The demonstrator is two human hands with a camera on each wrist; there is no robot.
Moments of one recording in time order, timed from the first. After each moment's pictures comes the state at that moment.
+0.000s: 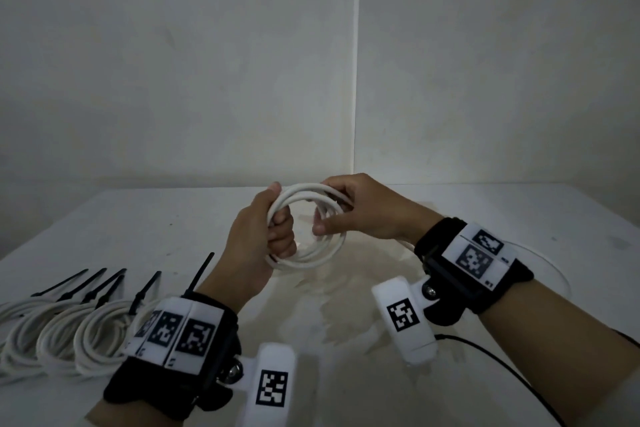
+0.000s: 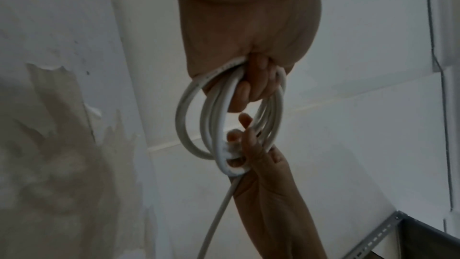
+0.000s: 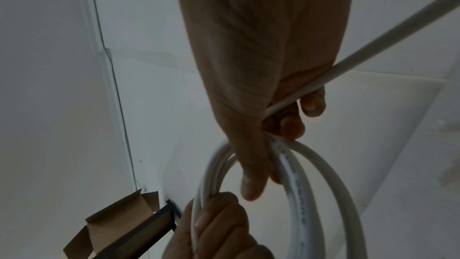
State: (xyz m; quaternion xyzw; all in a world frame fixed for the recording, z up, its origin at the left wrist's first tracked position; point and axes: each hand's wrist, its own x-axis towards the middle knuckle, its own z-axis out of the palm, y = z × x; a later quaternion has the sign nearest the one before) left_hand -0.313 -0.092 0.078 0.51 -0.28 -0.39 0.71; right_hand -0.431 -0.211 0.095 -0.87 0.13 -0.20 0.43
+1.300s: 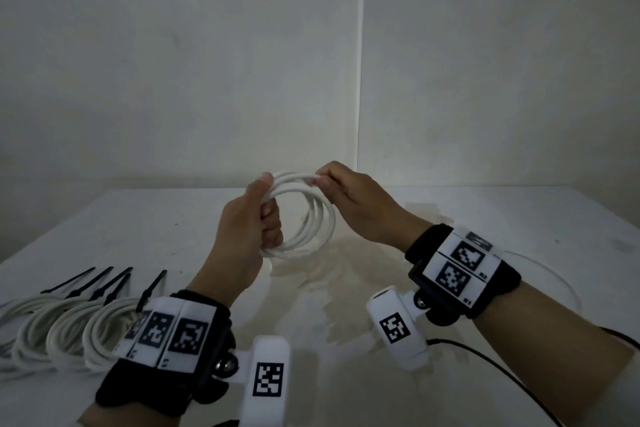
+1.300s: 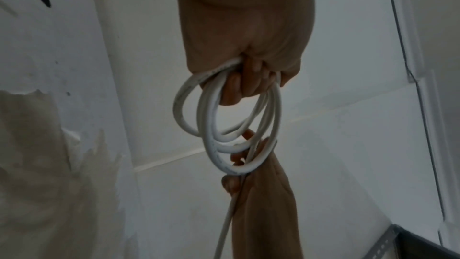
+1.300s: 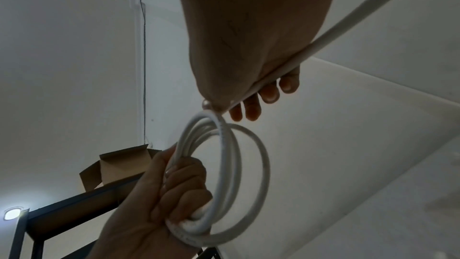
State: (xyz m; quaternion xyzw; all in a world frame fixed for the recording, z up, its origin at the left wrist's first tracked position) left_hand -0.309 -0.082 0.091 0.53 -0.27 -0.32 0.74; right_hand -0.417 -0.205 0.088 -0.90 0.15 -0.30 0.28
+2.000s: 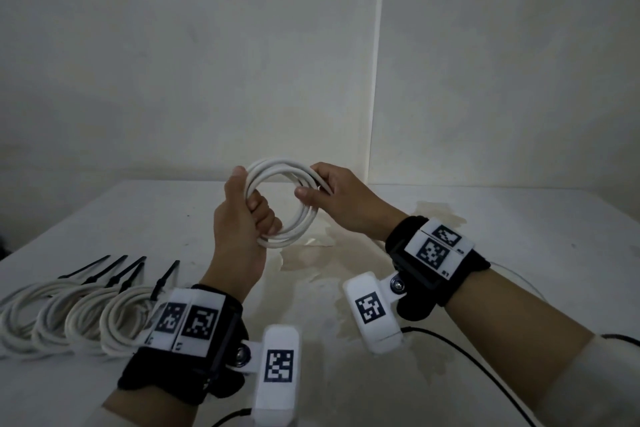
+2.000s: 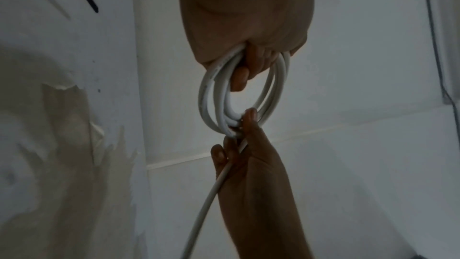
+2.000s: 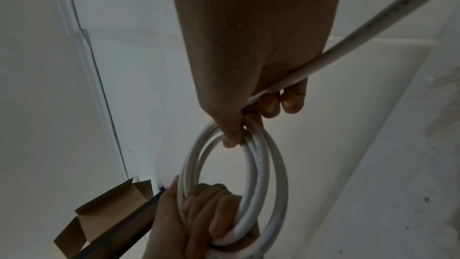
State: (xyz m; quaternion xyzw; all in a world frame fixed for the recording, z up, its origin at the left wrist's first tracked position) left_hand -0.297 -0.077 0.080 0.45 -0.20 -0.27 0.83; right_hand -0.380 -0.193 0.086 -0.84 0.12 -0.27 0.45
